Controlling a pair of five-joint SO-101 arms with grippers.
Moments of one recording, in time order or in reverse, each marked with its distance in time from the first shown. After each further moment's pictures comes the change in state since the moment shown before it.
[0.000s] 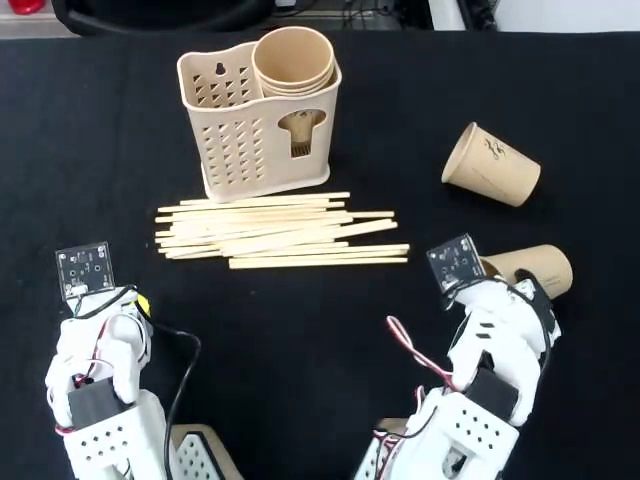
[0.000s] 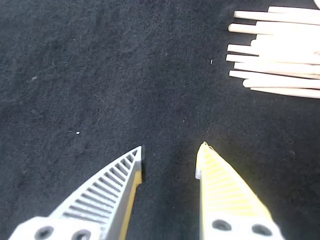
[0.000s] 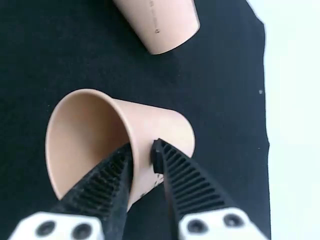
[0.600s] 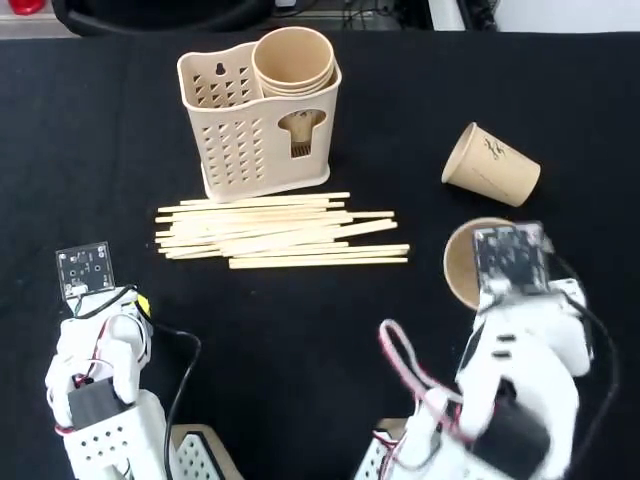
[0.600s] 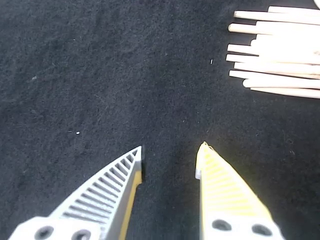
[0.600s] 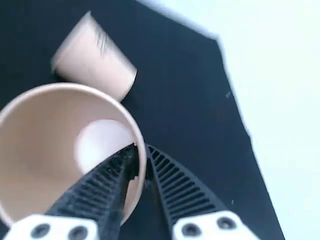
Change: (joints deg) left arm 0.0 0.0 0.0 0.0 0.0; right arm -3.6 0.7 -45.9 37.2 -25.4
